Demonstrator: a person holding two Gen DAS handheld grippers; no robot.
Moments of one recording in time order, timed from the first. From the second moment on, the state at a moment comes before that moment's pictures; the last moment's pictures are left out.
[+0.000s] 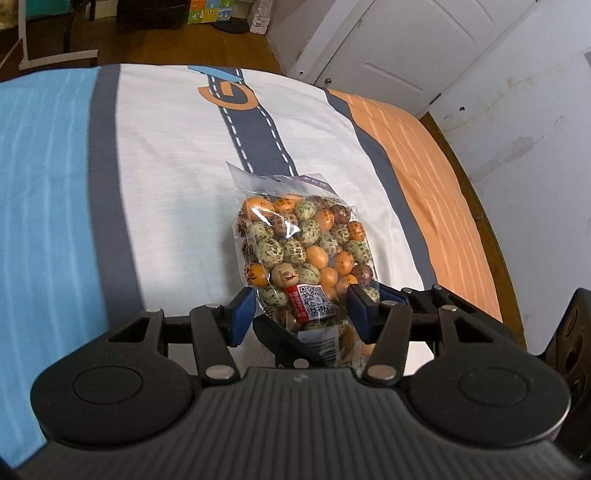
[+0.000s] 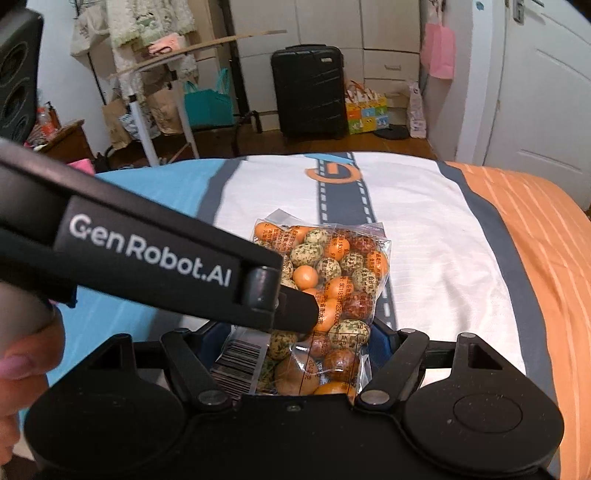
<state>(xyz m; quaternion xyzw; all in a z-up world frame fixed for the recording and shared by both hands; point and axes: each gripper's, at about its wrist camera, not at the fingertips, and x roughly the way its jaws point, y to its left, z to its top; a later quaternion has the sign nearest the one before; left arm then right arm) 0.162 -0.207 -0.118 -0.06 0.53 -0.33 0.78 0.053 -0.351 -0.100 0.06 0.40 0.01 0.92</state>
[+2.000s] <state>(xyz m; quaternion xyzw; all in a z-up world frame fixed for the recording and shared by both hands) 0.234 0.151 -0.093 -0.16 0.52 -0.09 0.83 0.201 -0.032 -0.053 -0.17 0.33 0.41 0.83</state>
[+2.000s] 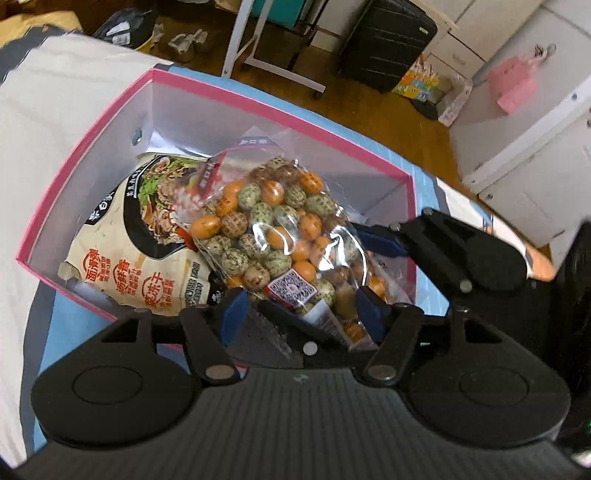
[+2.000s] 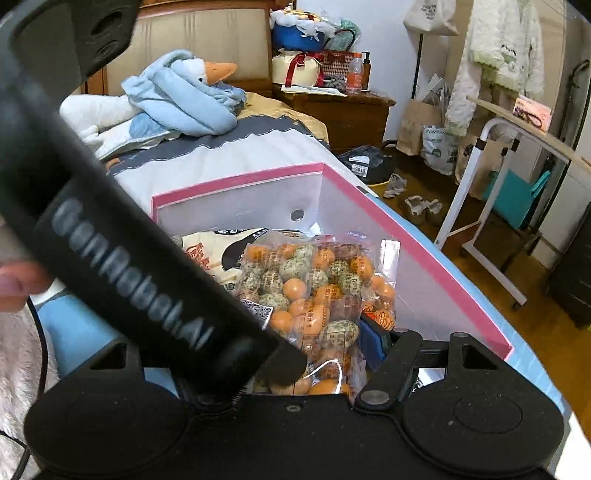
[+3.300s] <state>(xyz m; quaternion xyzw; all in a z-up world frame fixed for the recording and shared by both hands) 0.080 0.089 0.025 -0.05 0.38 -0.14 0.91 0.034 -0.172 0.052 -0.04 0.27 0.14 0.95</state>
